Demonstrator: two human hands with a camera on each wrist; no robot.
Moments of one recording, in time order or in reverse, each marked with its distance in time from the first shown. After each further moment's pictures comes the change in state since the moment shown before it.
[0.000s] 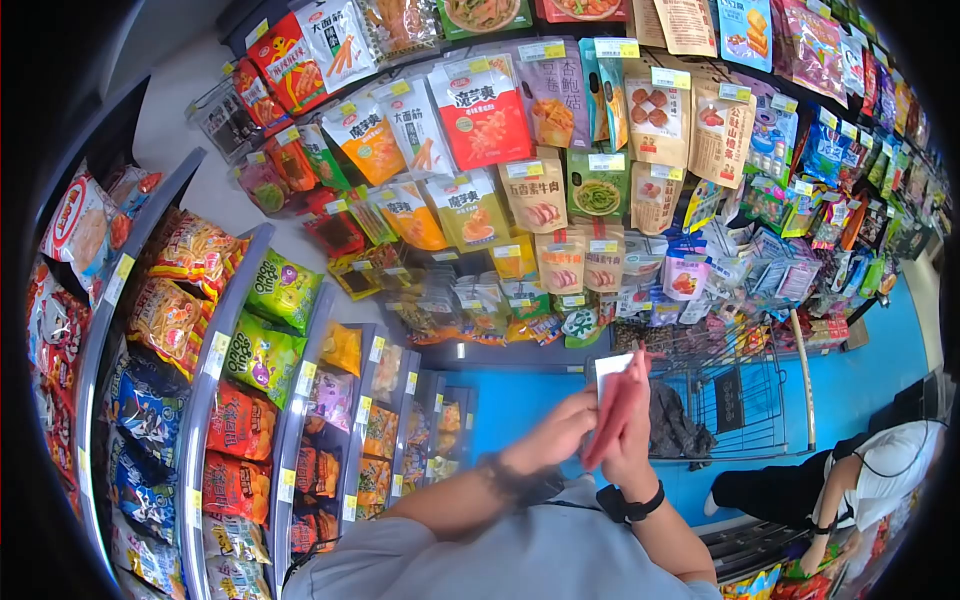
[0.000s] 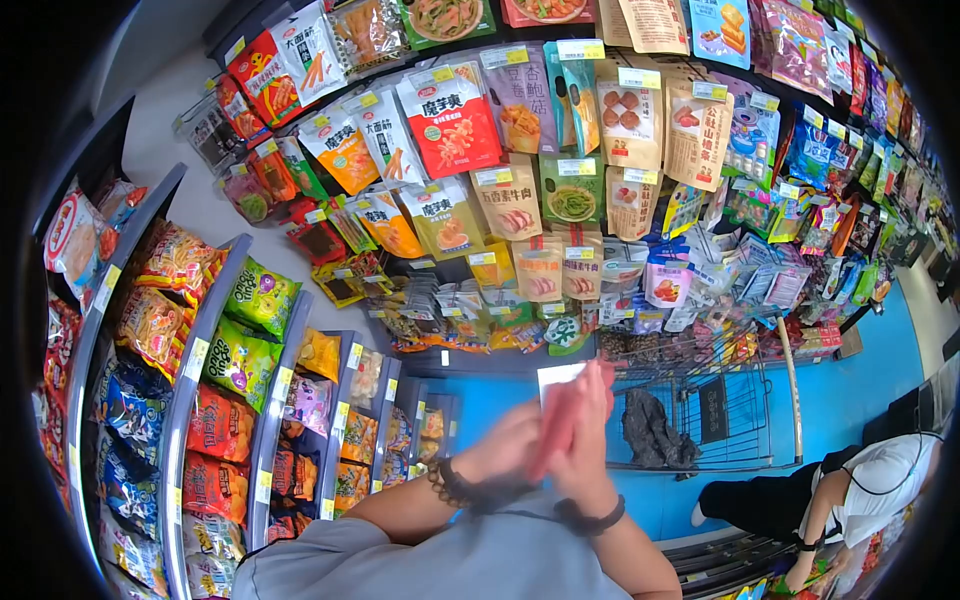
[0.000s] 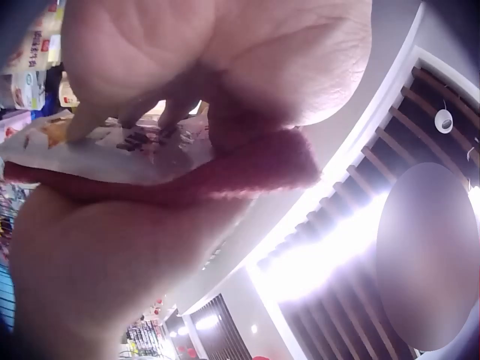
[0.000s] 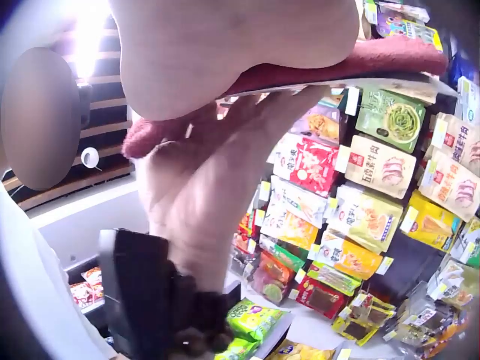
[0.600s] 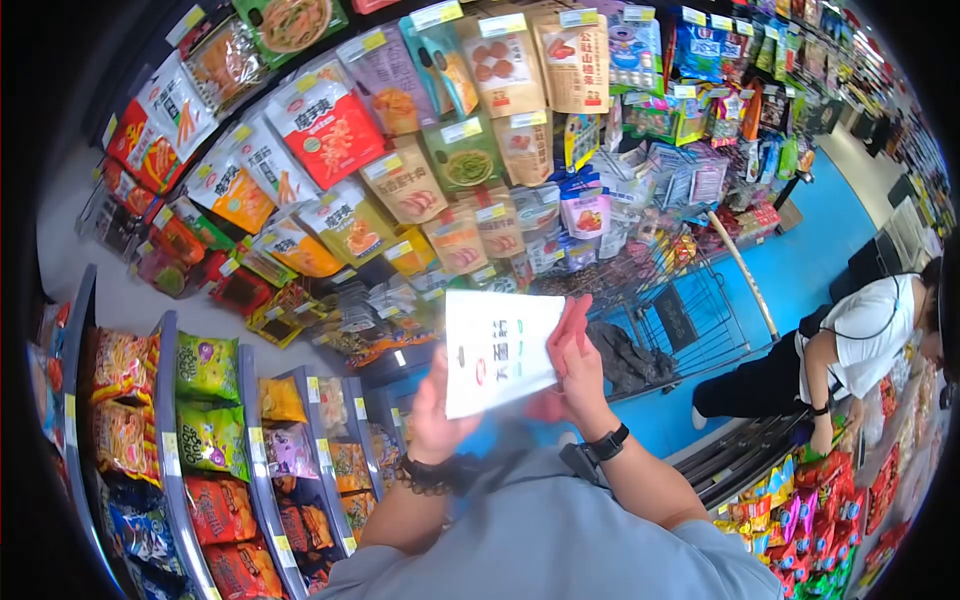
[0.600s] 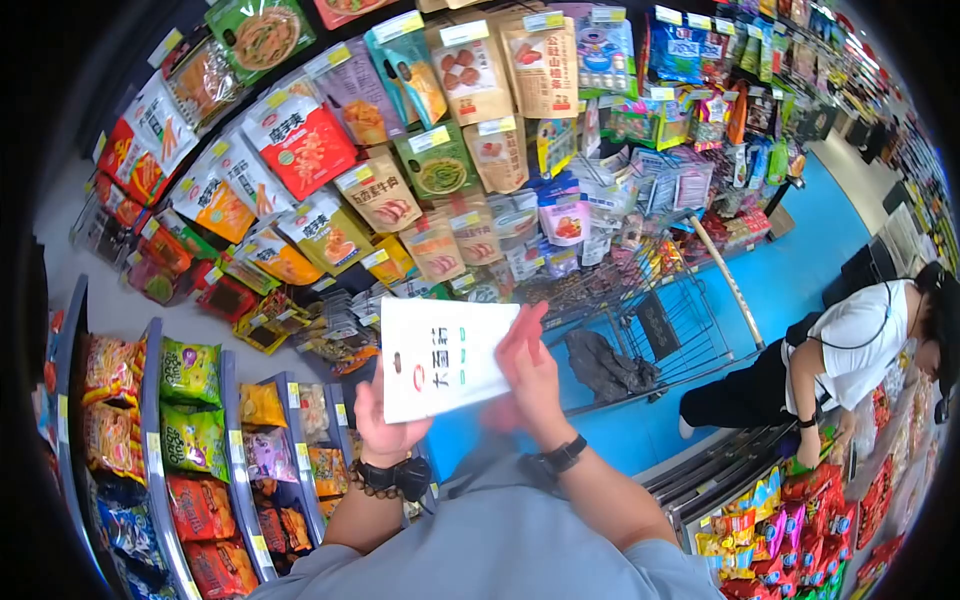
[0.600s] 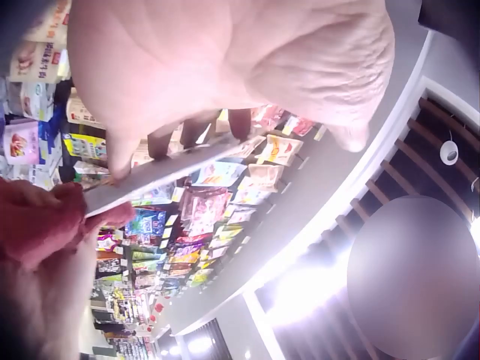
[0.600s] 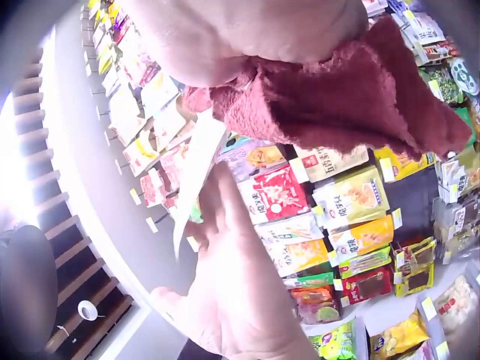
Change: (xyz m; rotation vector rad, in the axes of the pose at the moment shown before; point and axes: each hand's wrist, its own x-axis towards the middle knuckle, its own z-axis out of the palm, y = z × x) left_hand -0.003 0.007 -0.031 -0.523 -0.023 0.220; right_hand -0.020 0.072 0.005 0.896 0.421 0.727
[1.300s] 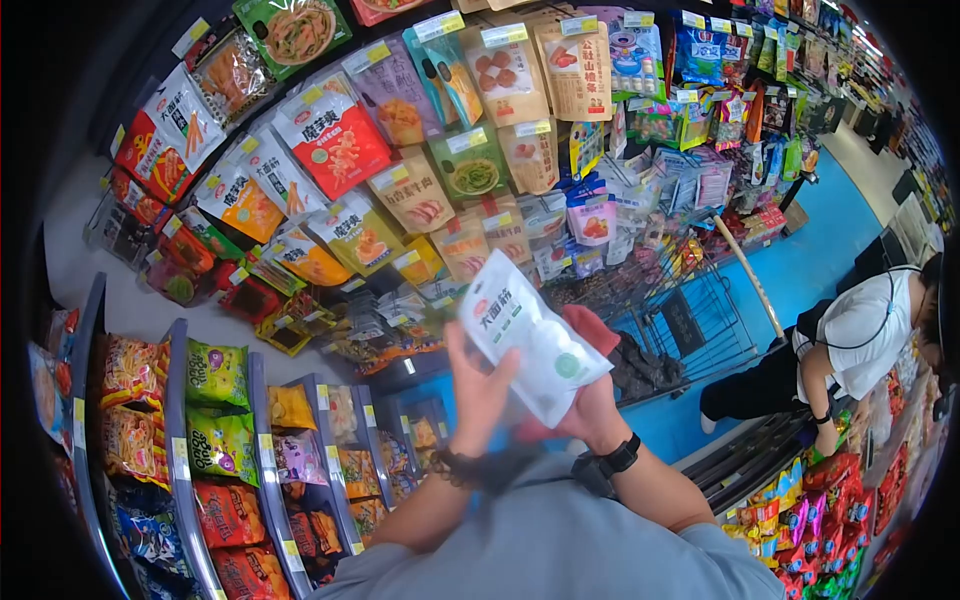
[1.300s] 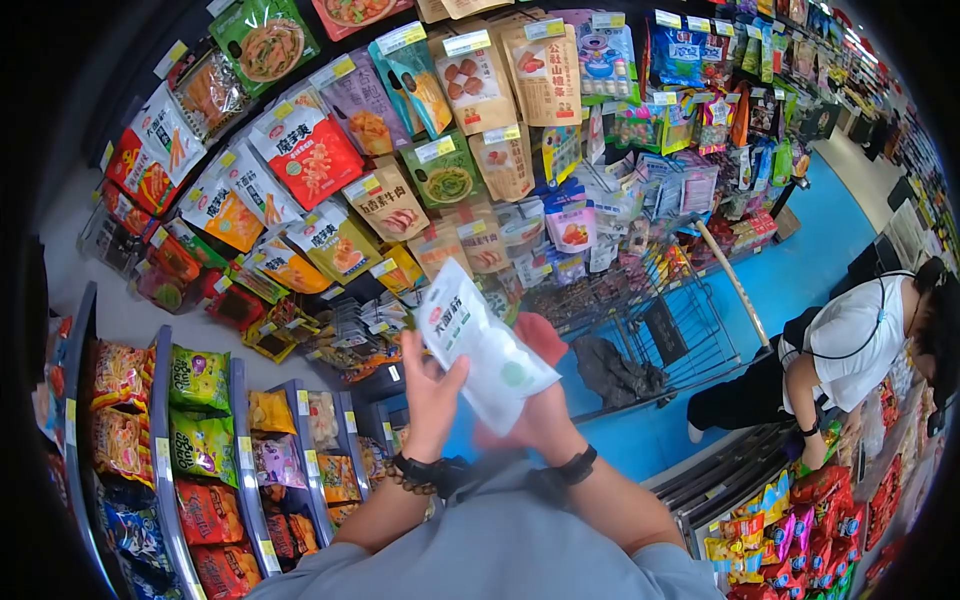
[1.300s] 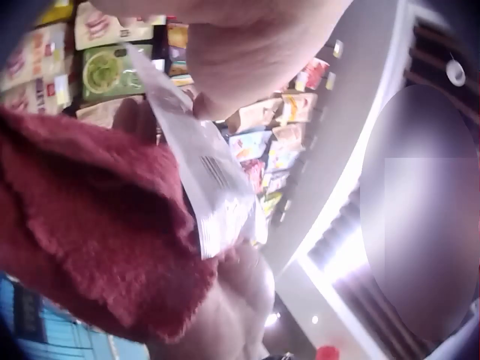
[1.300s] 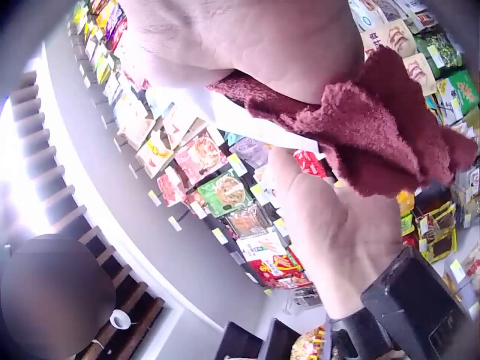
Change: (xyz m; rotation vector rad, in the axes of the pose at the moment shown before) left_hand 0.036 -0.040 0.000 0.856 0.427 0.106; right_hand -0.024 -0.059 0.044 0.595 -0.280 0.363
